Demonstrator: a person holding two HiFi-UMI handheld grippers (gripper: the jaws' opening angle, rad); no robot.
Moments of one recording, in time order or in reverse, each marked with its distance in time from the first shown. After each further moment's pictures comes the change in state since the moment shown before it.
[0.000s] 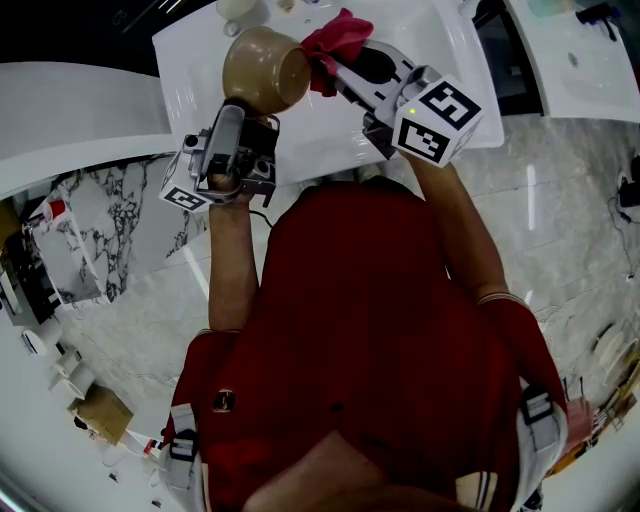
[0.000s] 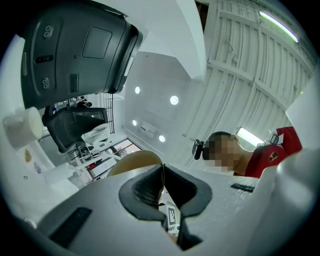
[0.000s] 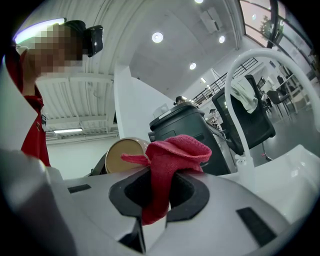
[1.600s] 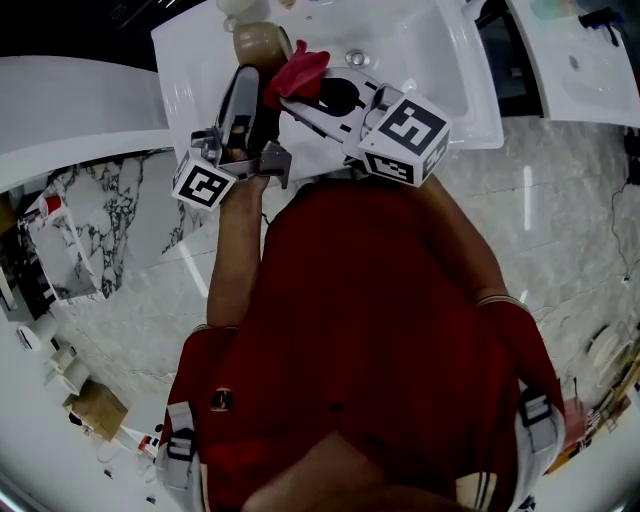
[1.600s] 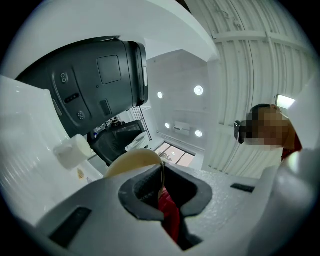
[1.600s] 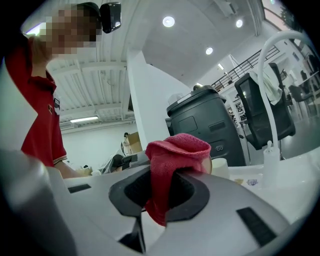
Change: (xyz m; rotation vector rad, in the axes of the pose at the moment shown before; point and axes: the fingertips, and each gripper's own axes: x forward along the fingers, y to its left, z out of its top) left arm -0.021 0.073 -0.009 0.159 -0.002 0.508; right arm 0.022 0.058 -0.045 -0.073 0.160 0.160
